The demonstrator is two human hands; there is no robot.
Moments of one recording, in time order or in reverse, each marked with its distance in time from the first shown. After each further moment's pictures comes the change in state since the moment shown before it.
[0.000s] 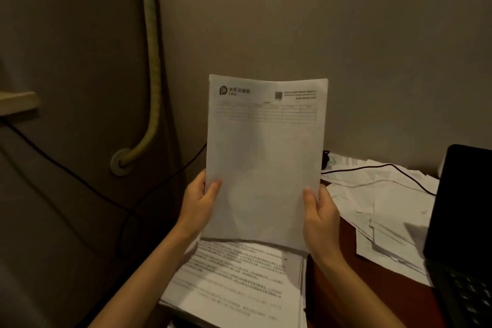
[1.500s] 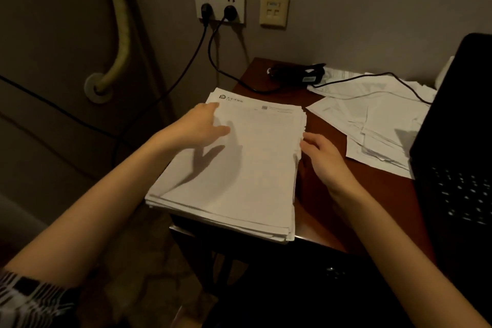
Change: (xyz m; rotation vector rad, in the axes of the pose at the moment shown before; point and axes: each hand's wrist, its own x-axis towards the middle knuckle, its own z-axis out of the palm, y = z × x) left_hand 0.002 0.006 0.009 0.969 -0.485 -0.207; right_hand -0.031 0.035 -0.038 -0.377 -0.220 0.406
